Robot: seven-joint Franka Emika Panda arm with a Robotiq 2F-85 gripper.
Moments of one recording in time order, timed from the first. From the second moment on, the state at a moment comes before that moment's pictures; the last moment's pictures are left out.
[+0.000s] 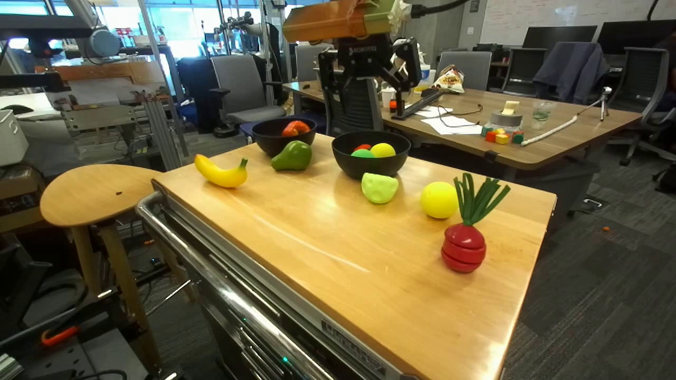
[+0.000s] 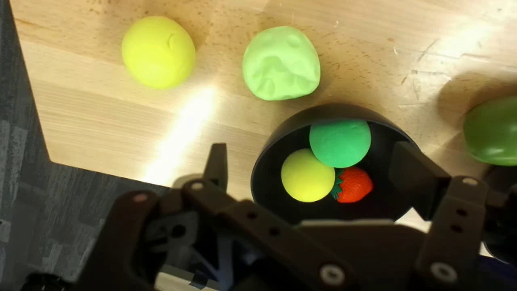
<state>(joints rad) -0.15 0.03 -0.09 -2.10 0.00 2.39 -0.48</state>
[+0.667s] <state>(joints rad) -0.18 0.08 -0.16 -2.00 0.03 2.31 -0.32</state>
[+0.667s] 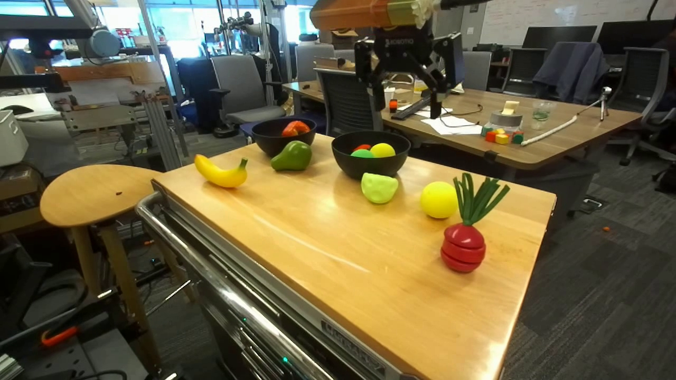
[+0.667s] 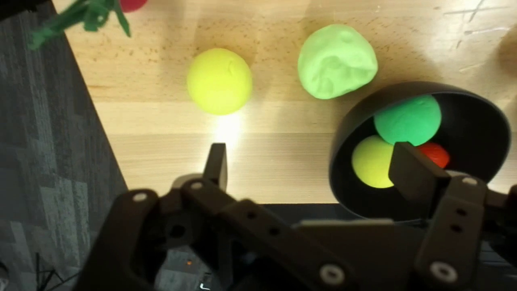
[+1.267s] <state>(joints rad) -0.23 0.31 -0.19 -1.85 0.06 2.28 -0.08</state>
